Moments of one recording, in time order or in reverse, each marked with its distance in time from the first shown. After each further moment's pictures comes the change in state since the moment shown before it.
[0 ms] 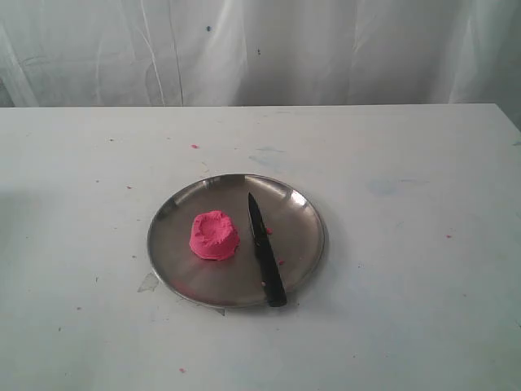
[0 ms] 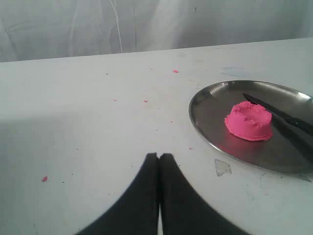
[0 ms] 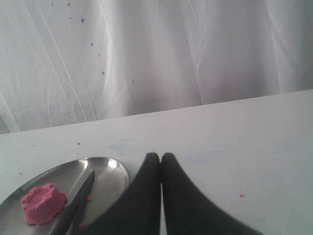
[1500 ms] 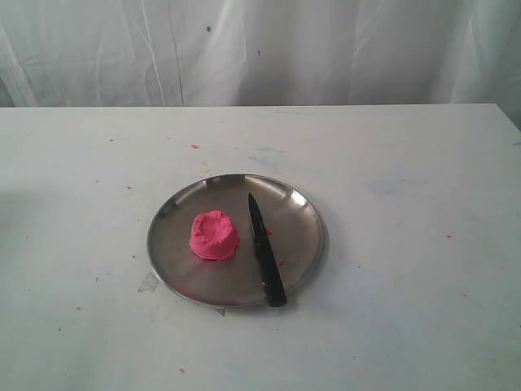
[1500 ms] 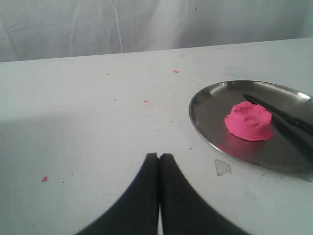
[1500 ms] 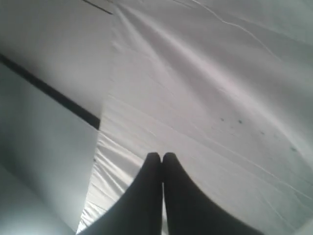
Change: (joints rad) left arm 0.000 0.000 0.000 0.000 0.000 0.000; right arm 0.112 -0.002 -0.225 0.025 -0.238 0.859
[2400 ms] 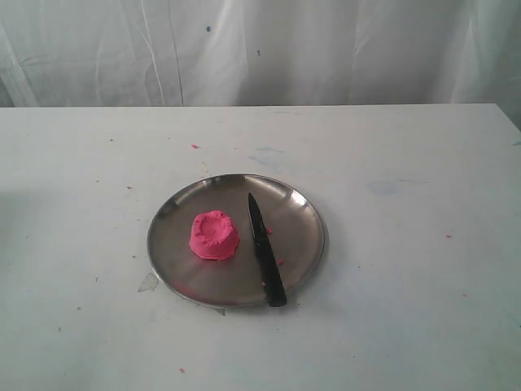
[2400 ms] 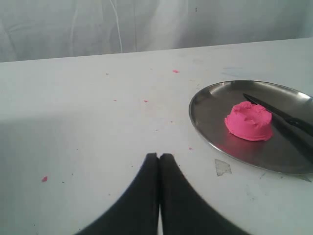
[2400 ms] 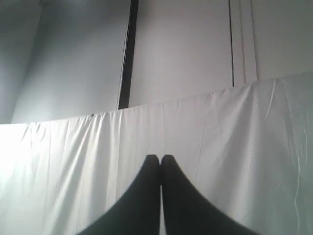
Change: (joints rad) left arm 0.000 0.000 0.000 0.000 0.000 0.000; right arm 0.013 0.206 -0.489 -1.220 -0.133 0.228
